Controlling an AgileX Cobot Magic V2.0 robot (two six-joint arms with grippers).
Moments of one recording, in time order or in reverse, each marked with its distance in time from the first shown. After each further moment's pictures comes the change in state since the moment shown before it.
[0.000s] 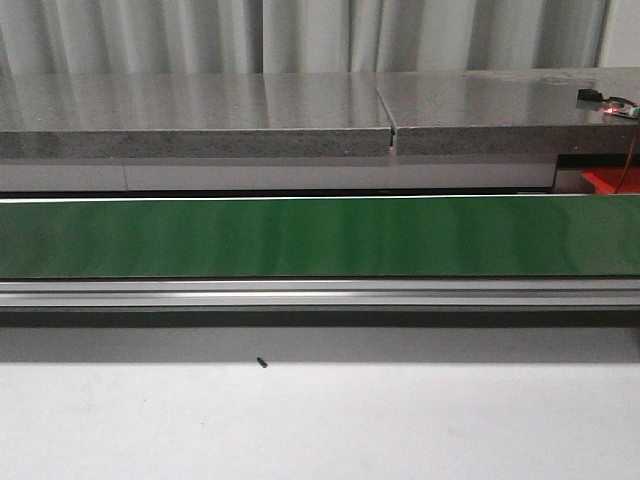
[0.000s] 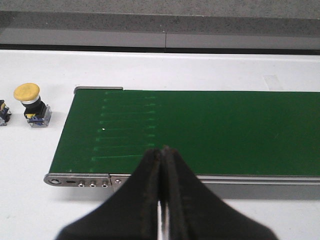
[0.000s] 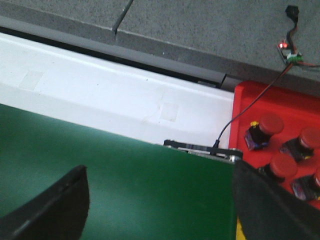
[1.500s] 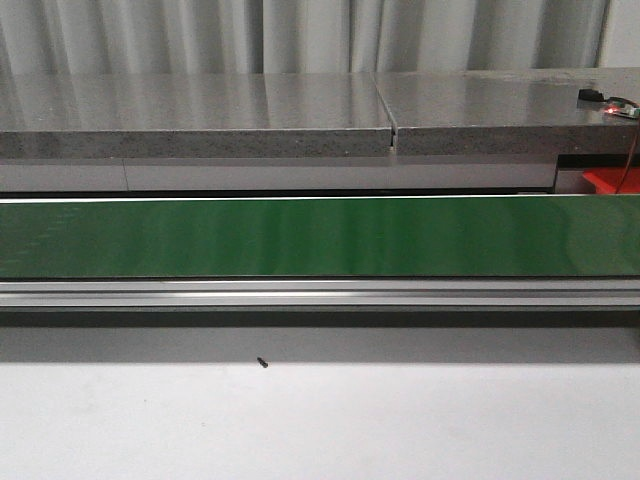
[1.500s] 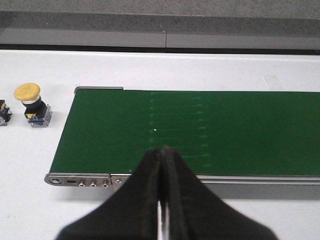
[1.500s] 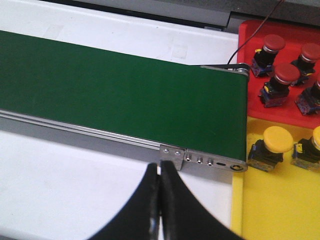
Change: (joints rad) left arm 0.000 0.000 0.000 0.000 0.000 0.000; right arm 0.000 -0.550 0.361 -0.004 0.173 0.066
